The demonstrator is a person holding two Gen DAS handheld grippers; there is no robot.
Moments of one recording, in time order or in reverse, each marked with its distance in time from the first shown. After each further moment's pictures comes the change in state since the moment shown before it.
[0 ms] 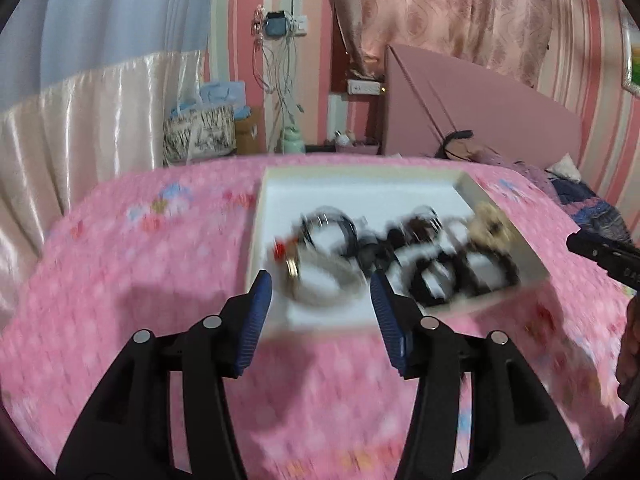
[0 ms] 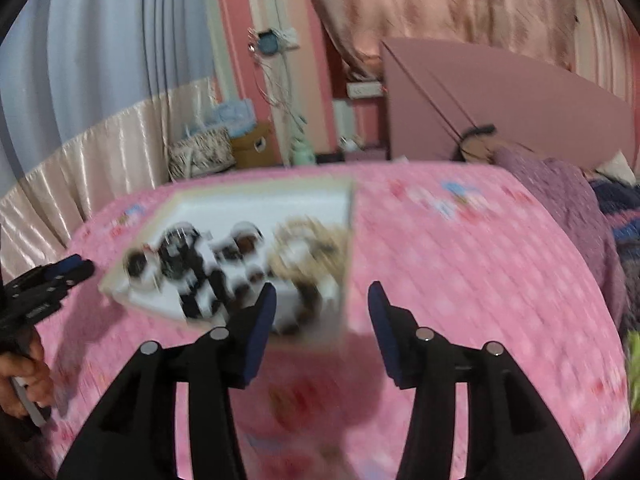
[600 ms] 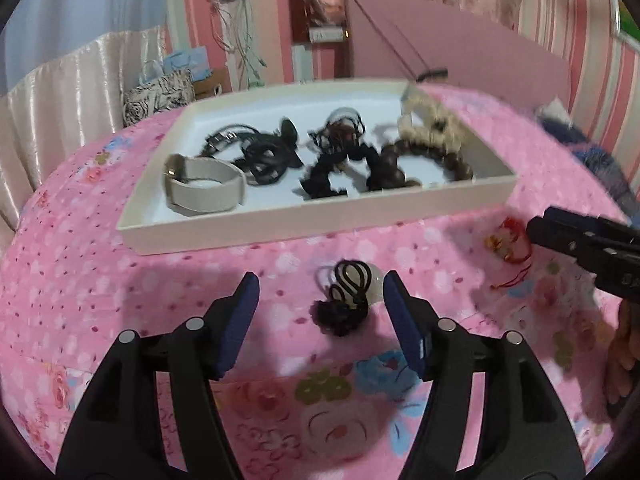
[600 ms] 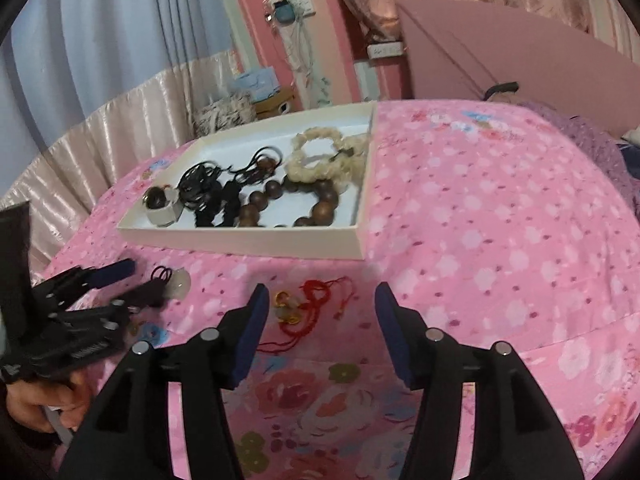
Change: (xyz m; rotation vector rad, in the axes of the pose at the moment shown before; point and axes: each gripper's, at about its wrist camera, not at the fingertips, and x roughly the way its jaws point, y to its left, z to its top) left arm 0.040 -0.091 -0.053 0.117 0.173 0.018; right arm 0.021 -0.003 -0.060 0.018 0.104 0.141
